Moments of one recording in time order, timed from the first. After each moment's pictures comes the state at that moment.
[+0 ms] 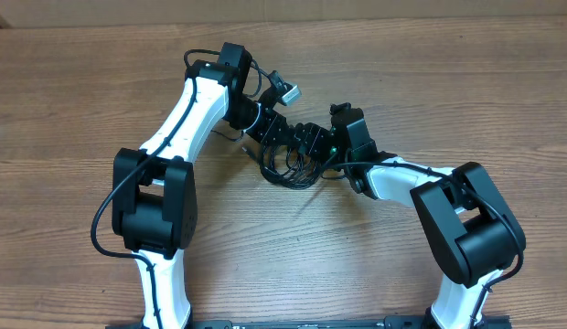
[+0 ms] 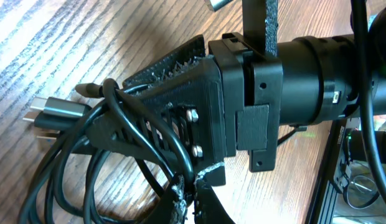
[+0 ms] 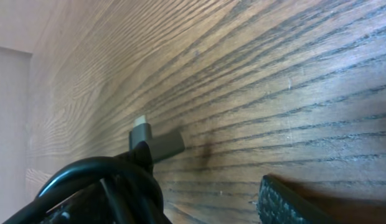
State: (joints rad) left arm -0.26 2.13 1.73 -1.07 0.77 0.45; right arm 0.44 1.96 0.94 0.29 -0.26 0.87
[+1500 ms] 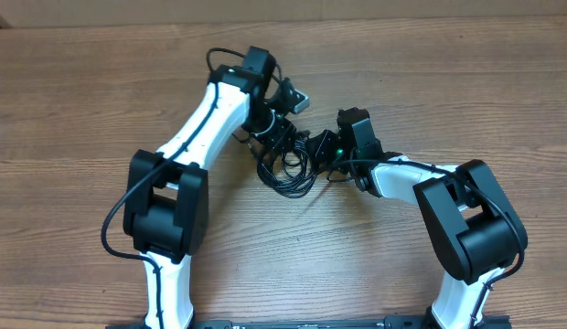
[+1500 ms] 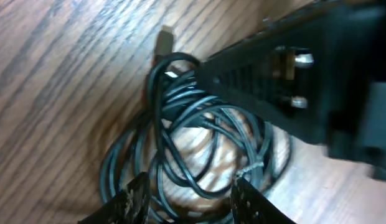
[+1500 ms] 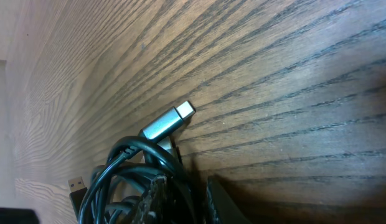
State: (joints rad) left arm -0.36 2.13 1.71 -0.99 0.35 0.33; right arm 0.41 1.97 0.93 0.23 -0.27 0.90
